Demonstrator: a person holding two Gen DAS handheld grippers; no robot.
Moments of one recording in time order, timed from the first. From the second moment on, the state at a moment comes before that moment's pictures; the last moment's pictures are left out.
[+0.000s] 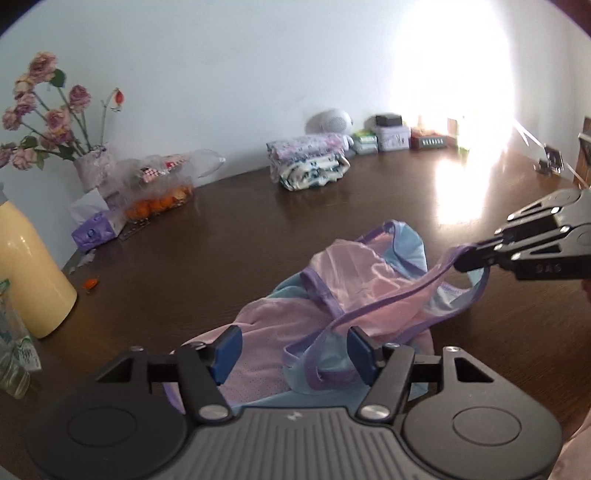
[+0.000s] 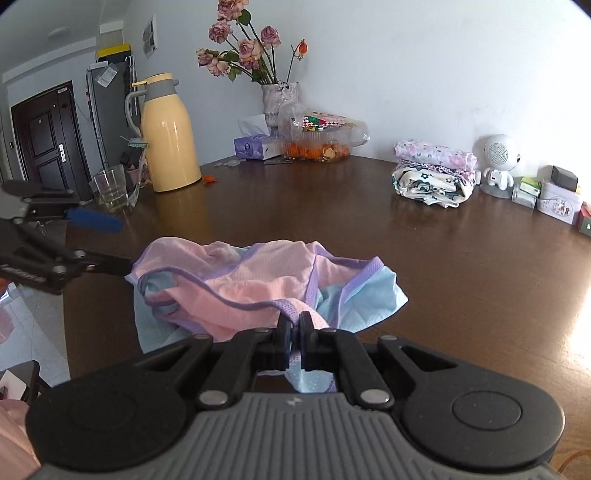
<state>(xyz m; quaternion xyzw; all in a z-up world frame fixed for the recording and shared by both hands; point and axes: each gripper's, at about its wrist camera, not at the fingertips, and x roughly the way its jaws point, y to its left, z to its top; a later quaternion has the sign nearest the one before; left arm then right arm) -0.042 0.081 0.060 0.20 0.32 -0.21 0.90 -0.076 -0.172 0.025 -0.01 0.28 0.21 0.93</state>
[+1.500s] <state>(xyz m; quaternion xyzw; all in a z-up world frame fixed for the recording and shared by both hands) -0.062 0.061 0.005 0.30 0.28 -0.12 0.90 -0.082 -0.162 -0.008 -0.03 0.34 0.18 0.92</state>
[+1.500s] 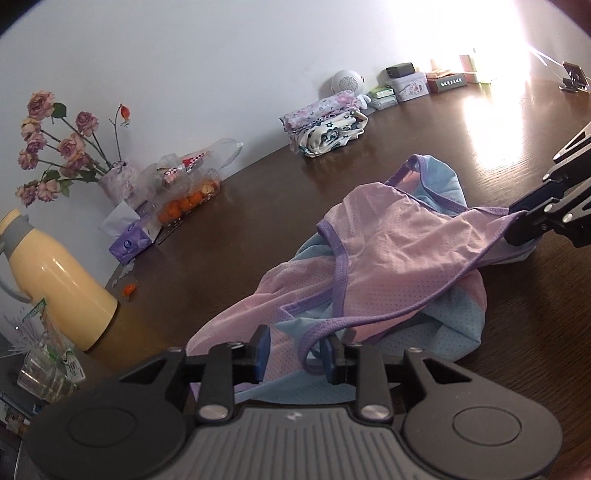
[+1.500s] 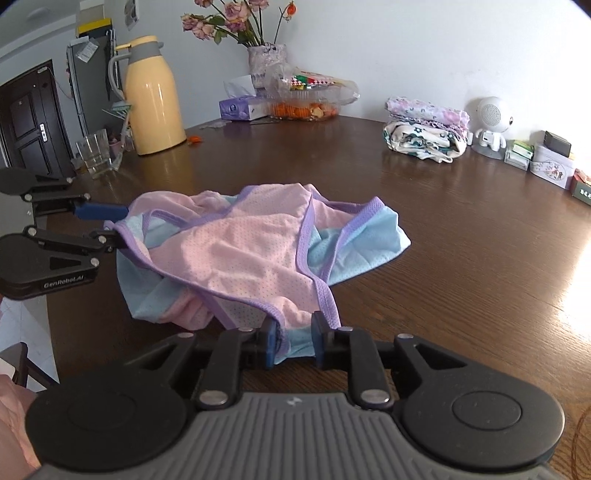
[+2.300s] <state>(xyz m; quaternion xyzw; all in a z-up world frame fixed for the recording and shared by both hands) -0.080 0.068 -0.001 0.27 0.28 -0.15 0.91 -0.108 -0.159 -0.009 -0.02 0.36 0.10 0.93</state>
